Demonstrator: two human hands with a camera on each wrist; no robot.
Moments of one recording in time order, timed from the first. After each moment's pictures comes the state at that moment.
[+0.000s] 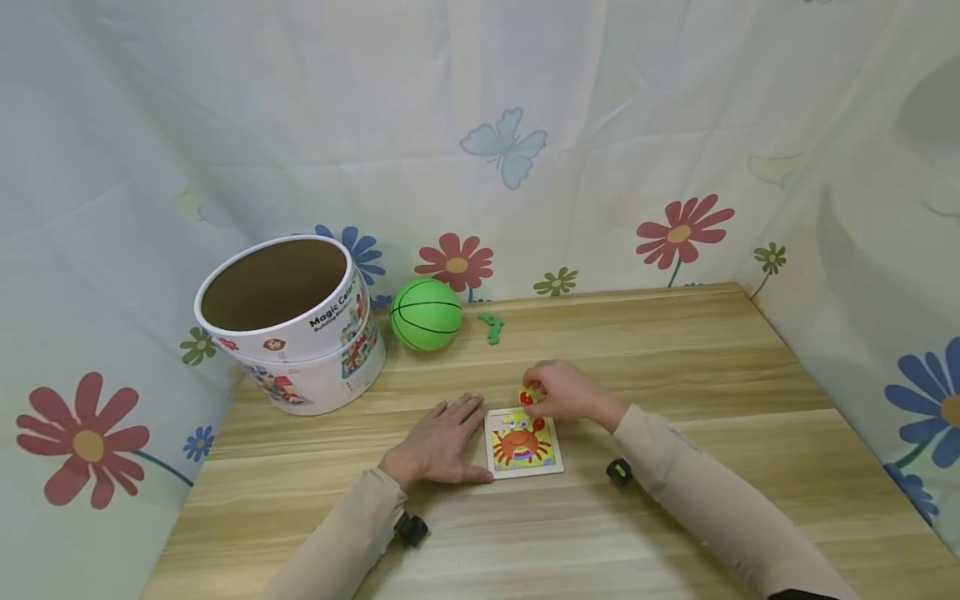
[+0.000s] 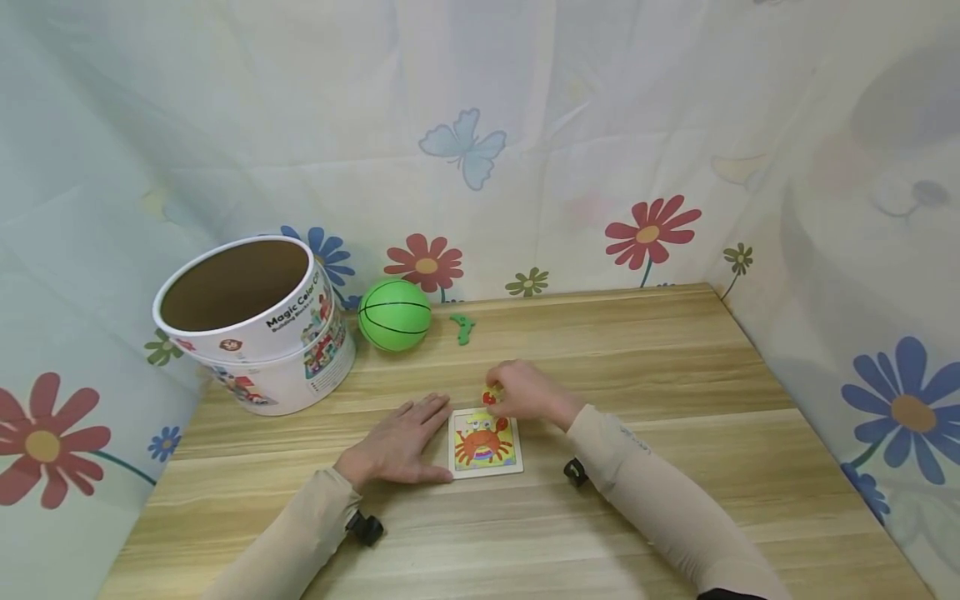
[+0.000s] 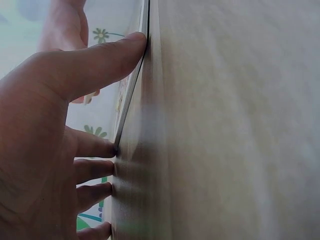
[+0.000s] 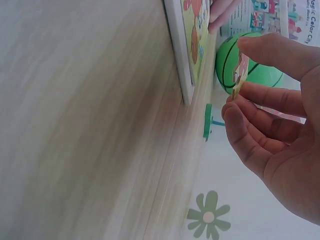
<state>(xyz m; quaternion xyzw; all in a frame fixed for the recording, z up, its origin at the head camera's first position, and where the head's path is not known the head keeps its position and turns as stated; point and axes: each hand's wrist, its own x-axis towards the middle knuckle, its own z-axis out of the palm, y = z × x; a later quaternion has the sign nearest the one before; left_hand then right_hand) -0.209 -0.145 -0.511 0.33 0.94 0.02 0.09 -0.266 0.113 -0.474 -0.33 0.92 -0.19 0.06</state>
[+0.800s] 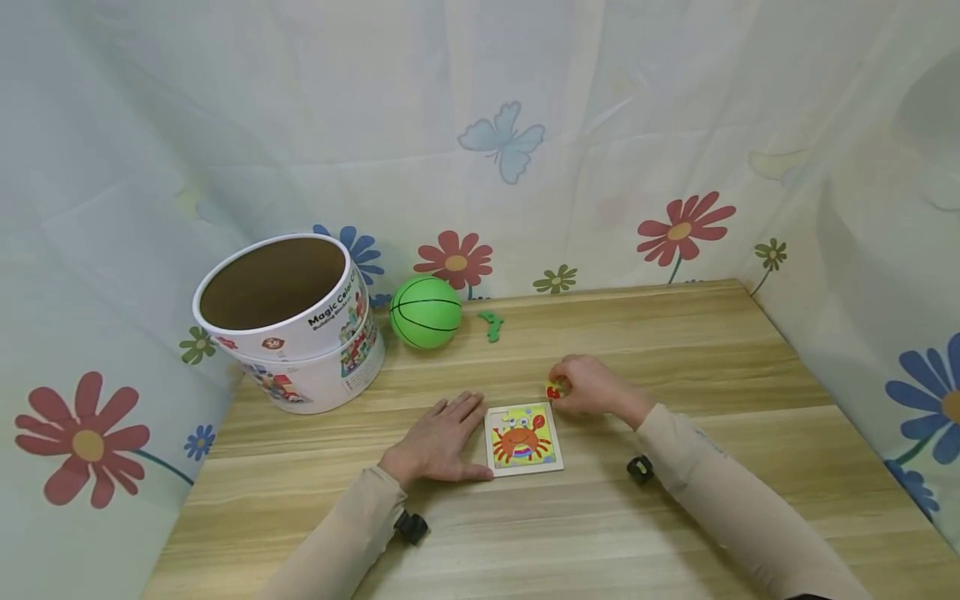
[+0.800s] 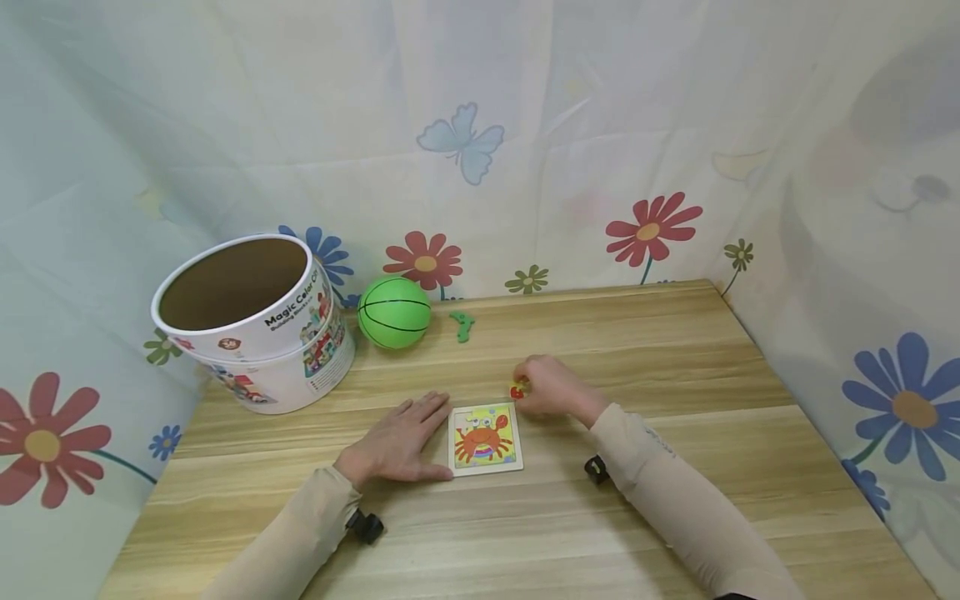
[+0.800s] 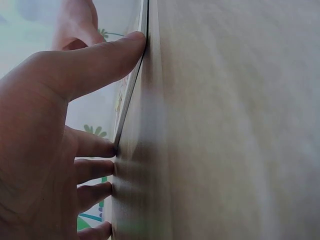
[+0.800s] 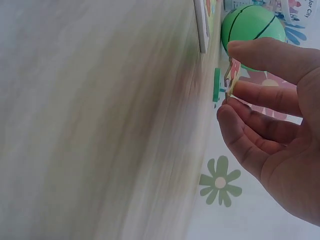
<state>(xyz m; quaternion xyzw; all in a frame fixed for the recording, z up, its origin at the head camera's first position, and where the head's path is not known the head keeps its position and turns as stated) -0.211 -0.145 -0.513 0.32 0.94 0.02 0.10 -0.270 0.150 -0.481 -0.31 0.93 -0.18 0.03</state>
